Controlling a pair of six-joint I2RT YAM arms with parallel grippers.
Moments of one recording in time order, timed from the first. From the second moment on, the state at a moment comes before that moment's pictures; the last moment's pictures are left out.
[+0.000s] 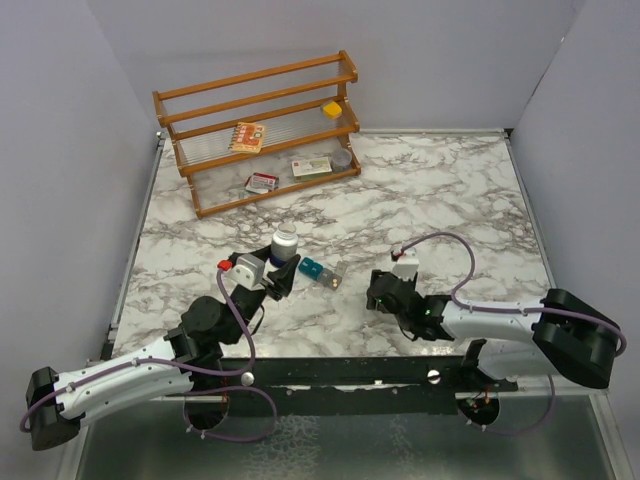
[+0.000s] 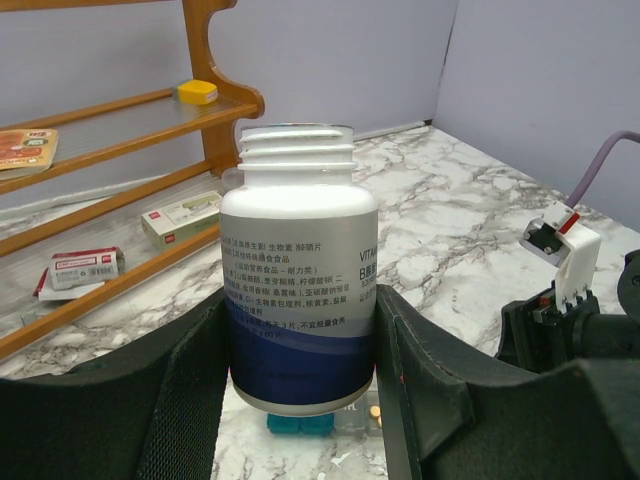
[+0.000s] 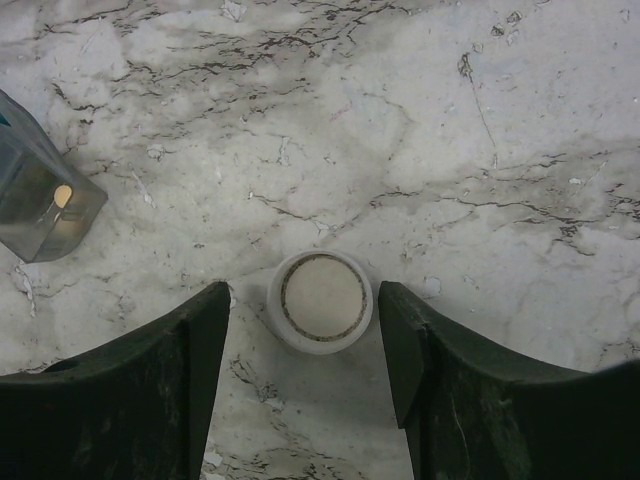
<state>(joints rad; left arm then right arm) -1.11 0.47 0.27 0.43 -0.54 0.06 1.01 1.26 0.39 0.04 0.59 0.80</state>
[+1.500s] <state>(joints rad) -1.11 0.46 0.27 0.46 -0.57 0.08 1.08 1.04 0.44 0.13 0.52 0.73</state>
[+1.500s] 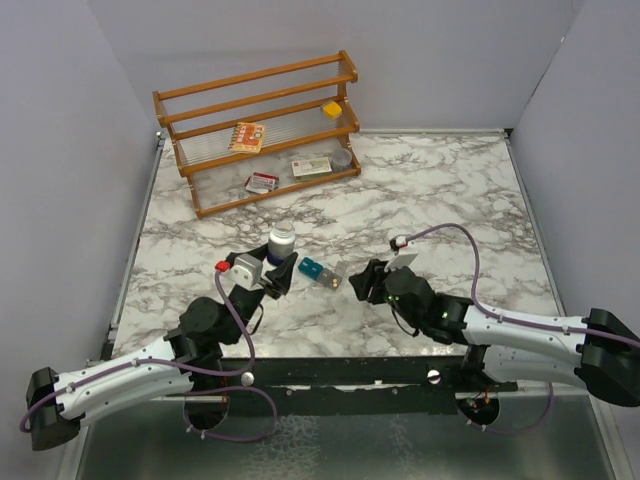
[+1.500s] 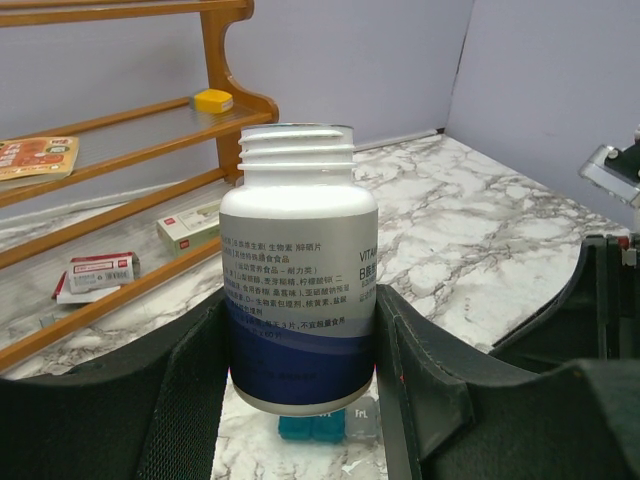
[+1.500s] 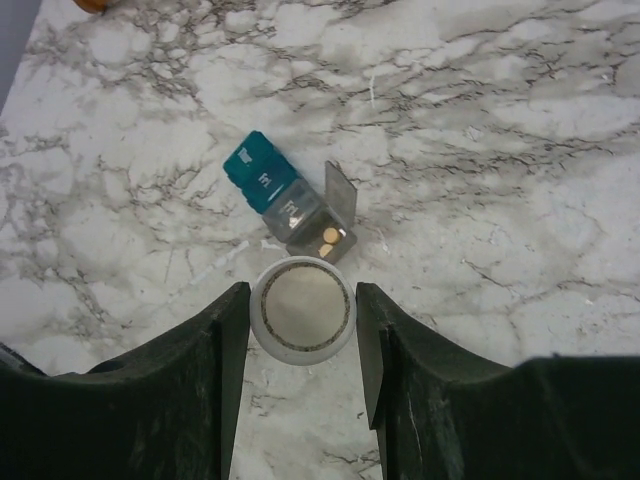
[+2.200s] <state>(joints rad) -1.11 0.41 0.21 0.47 -0.51 0.07 0.91 1.16 0.60 0.29 0.28 0.57</state>
